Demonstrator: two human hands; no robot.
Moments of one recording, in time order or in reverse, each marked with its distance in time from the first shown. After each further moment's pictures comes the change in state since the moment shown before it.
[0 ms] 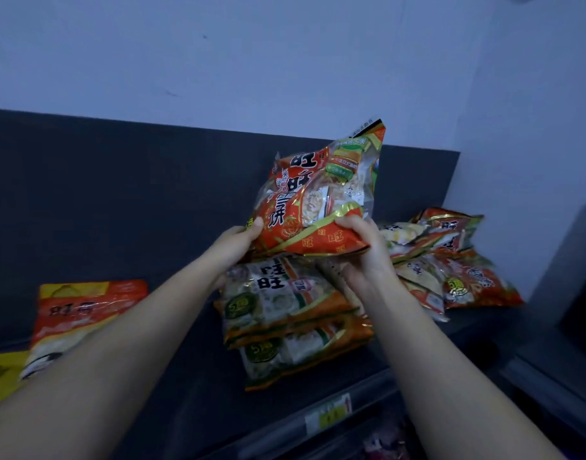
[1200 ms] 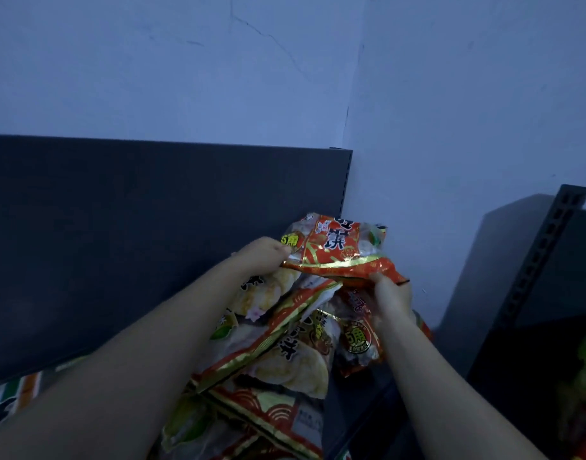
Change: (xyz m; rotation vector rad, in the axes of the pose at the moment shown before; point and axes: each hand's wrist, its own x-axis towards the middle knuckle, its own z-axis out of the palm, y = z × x) left_hand 0.258 0.082 0.332 0.652 -0.322 0.205; right_hand 0.197 -0.110 -0.307 -0.448 0.835 -0.082
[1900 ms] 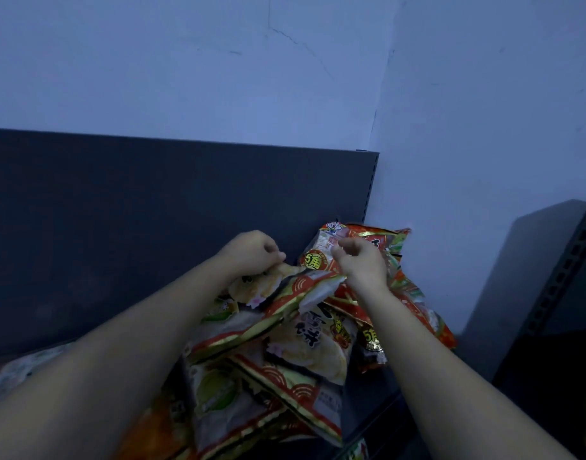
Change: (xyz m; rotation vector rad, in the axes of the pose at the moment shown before) left_hand -0.052 -0.027 -0.035 0.265 0.152 0.039; right_hand -0.030 -0.020 0.051 -0.476 -0.287 -0.425
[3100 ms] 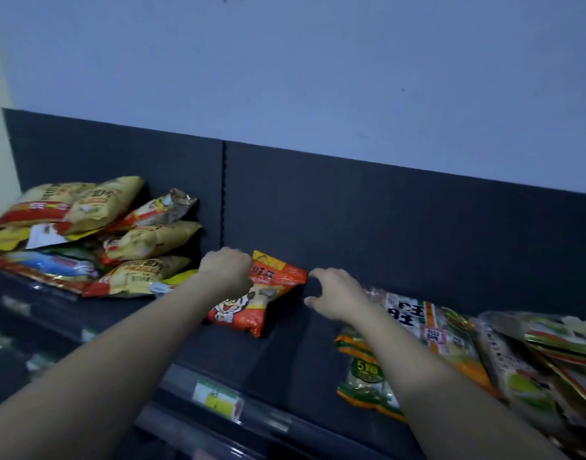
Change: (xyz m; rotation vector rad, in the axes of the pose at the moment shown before) left_hand -0.500 -0.185 -0.137 0.756 0.194 -0.939; right_hand -0.370 -0.186 0.211 -0.508 -0.966 -1.104
